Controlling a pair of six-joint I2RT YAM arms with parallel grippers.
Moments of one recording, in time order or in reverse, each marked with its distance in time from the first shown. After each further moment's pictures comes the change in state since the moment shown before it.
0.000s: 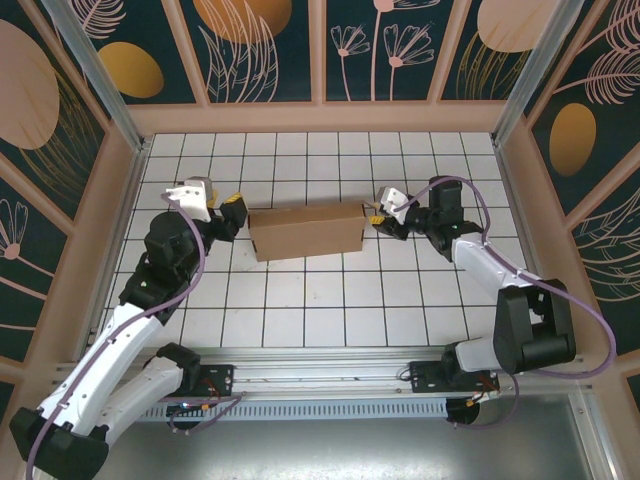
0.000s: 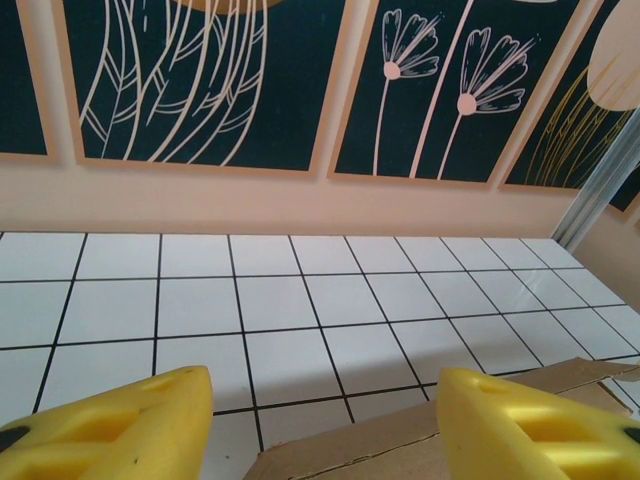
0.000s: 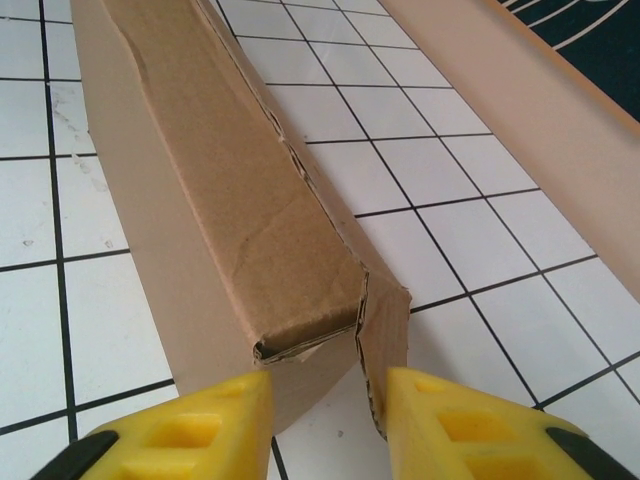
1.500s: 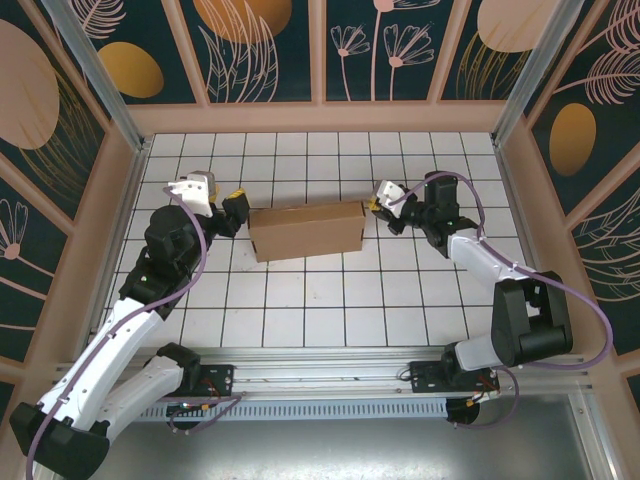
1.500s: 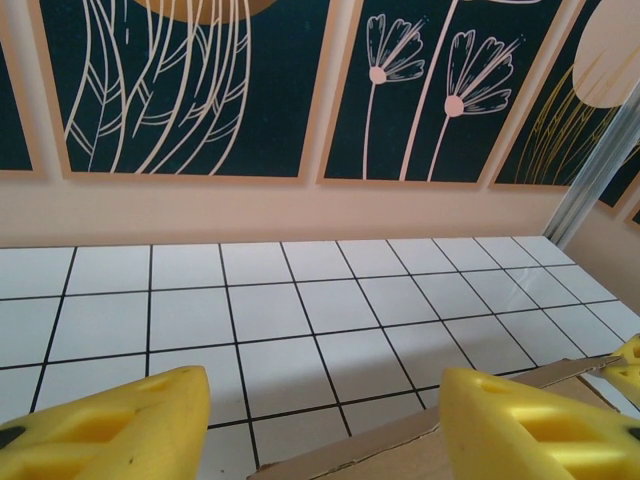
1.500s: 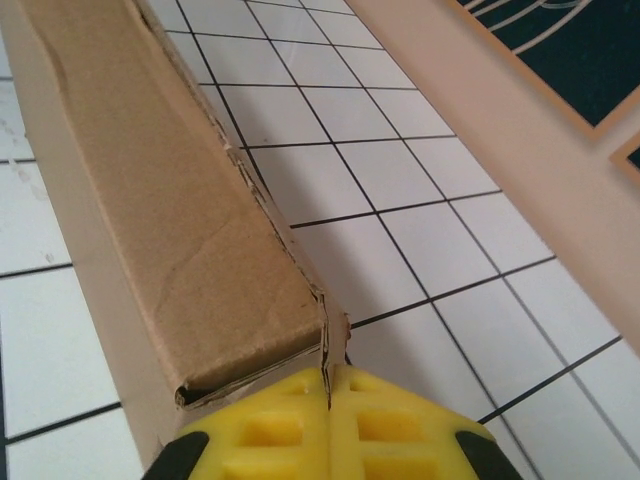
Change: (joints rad) left arm 0.000 0.031 0.044 -0.005 0.020 0.023; right arm 0.026 0.039 0.030 0.068 0.071 0.032
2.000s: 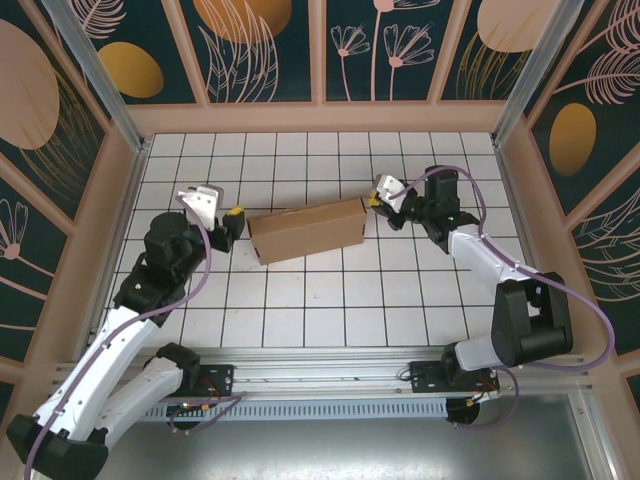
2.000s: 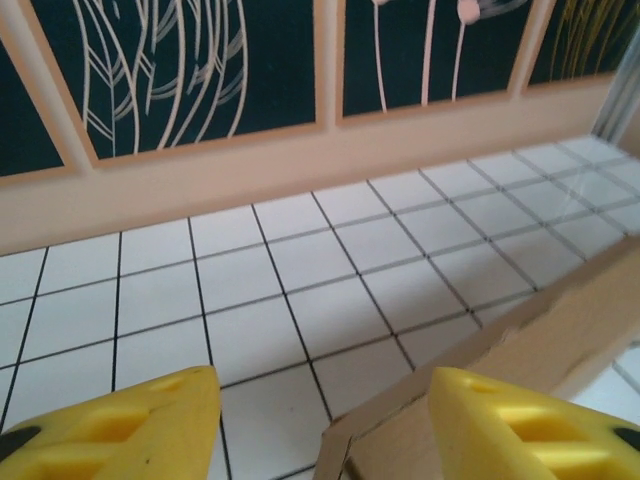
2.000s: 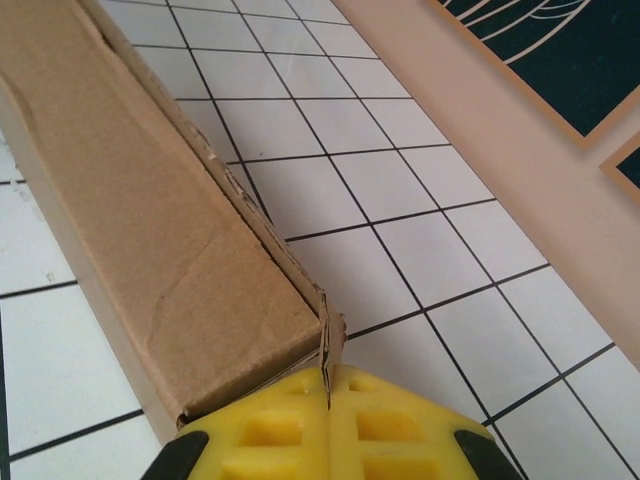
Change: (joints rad) left arm 0.000 -0.066 -0.026 -0.168 0.002 0.233; right arm 0.002 -0.001 0.053 -0.049 0.000 0.022
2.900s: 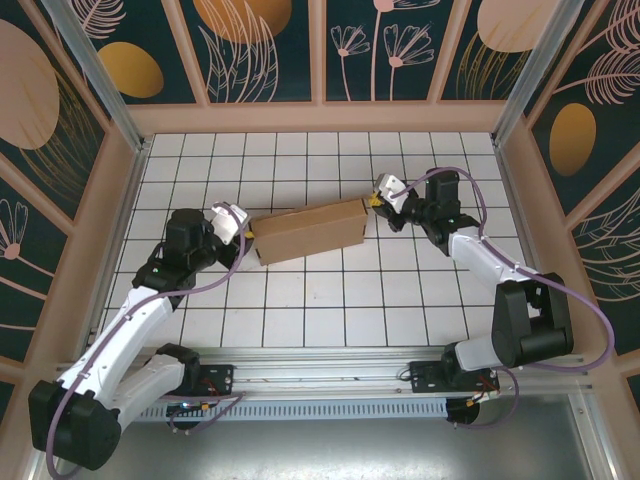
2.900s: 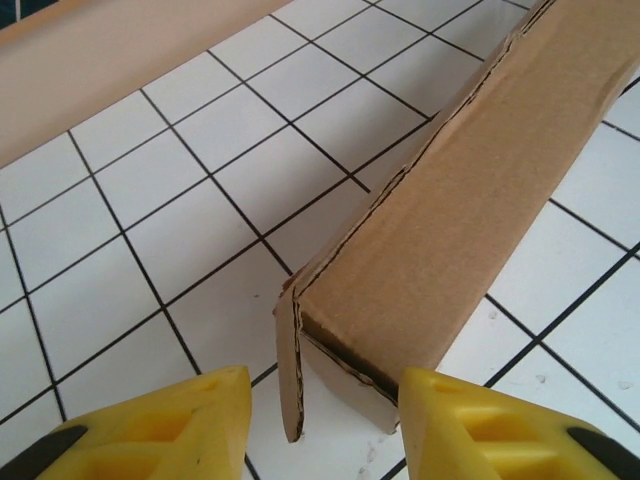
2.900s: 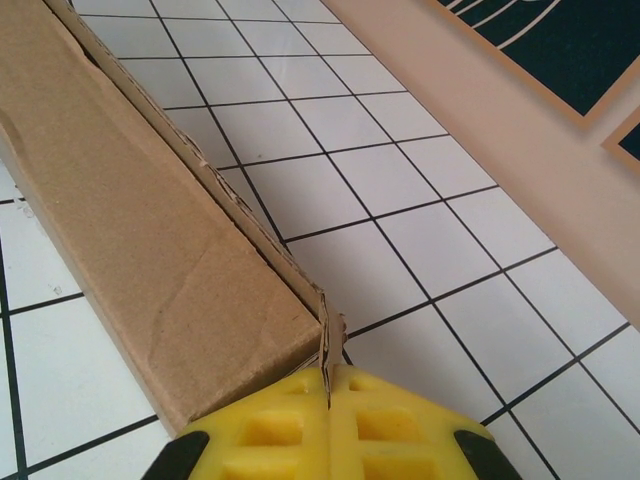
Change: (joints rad) left arm 0.103 0.165 -0.071 -0.046 0.269 0.298; right arm -0.008 -0.006 -0.028 0.035 0.002 0.075
